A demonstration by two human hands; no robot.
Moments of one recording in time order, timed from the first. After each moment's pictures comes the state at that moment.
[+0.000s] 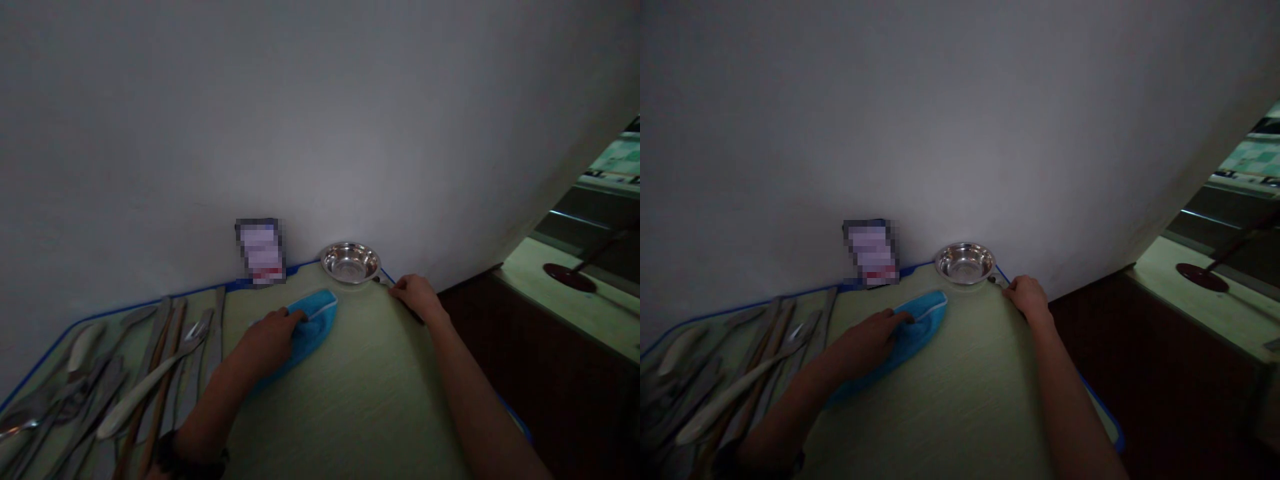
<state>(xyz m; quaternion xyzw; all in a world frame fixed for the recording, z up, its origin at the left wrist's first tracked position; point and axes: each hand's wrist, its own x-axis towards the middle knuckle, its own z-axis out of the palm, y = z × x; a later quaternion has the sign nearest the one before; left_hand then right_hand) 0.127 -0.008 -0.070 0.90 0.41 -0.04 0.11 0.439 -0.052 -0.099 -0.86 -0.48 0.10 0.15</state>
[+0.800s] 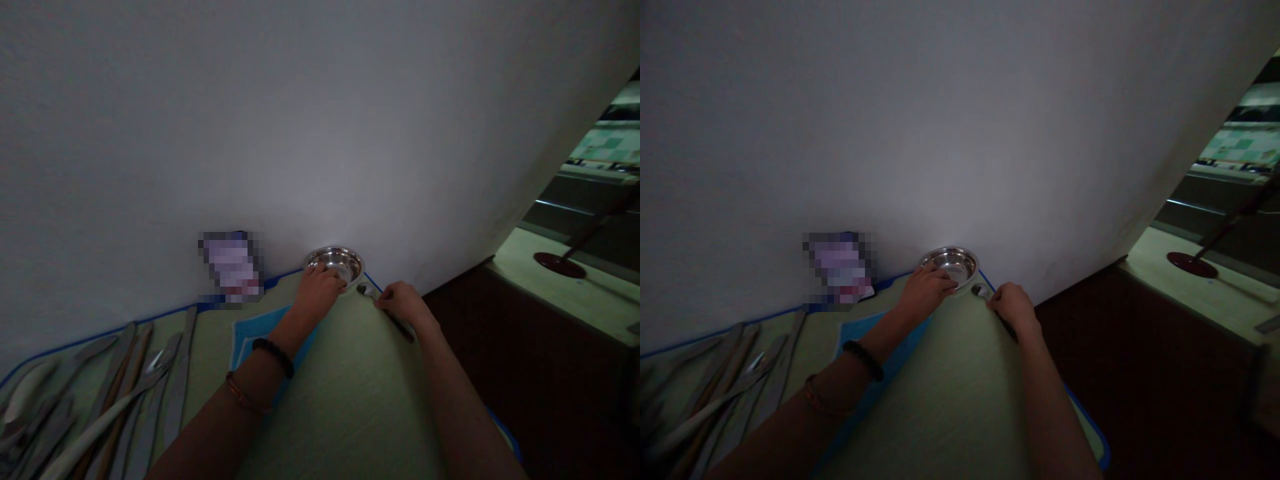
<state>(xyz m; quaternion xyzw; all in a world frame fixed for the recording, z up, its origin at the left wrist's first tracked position) 0.265 0.040 -0.072 0.96 0.25 0.15 -0.07 0.449 -0.057 -0.102 -0.84 -0.48 0.17 0.21</state>
